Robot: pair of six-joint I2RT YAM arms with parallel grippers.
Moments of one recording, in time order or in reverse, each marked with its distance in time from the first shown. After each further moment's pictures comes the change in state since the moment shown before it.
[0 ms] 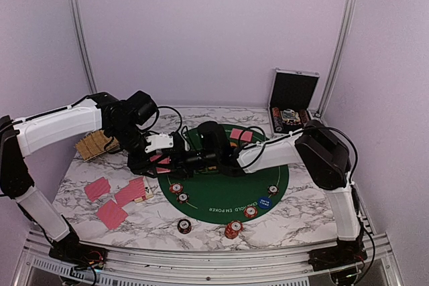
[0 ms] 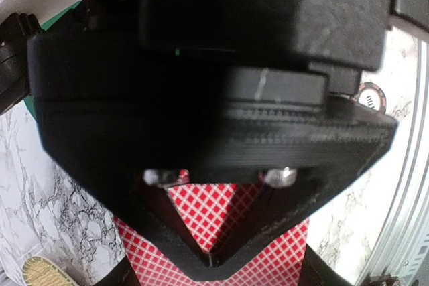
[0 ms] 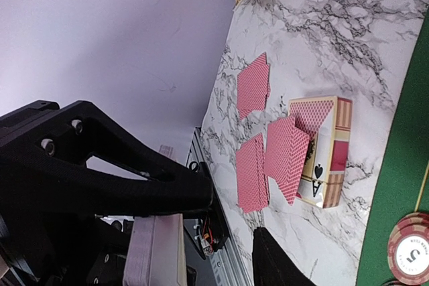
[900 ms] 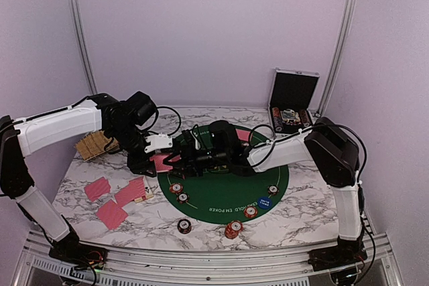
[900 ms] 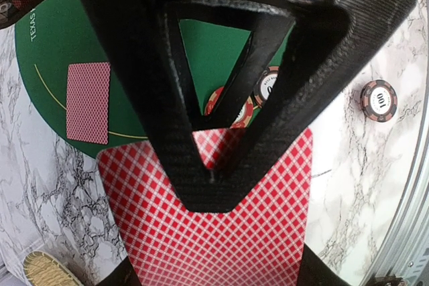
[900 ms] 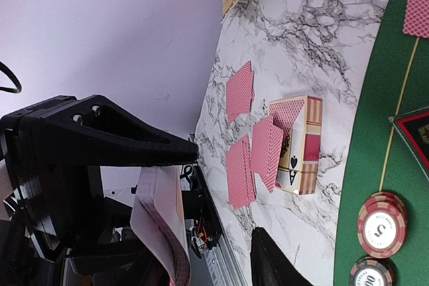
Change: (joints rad) left arm 0.003 0.000 -0.014 0.018 -0.014 0.000; right arm -0.039 -0.079 -0.119 0.030 0.014 -0.007
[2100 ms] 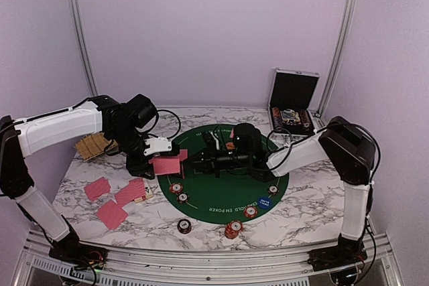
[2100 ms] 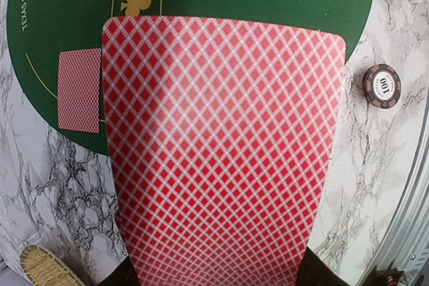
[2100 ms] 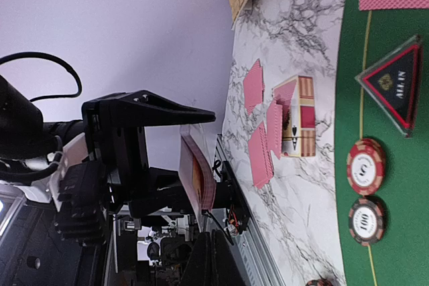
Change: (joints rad) left arm -0.001 0.000 -0.017 -0.008 -0.024 0.002; right arm -0.064 -0.119 -0.250 0.258 -0.068 0.189
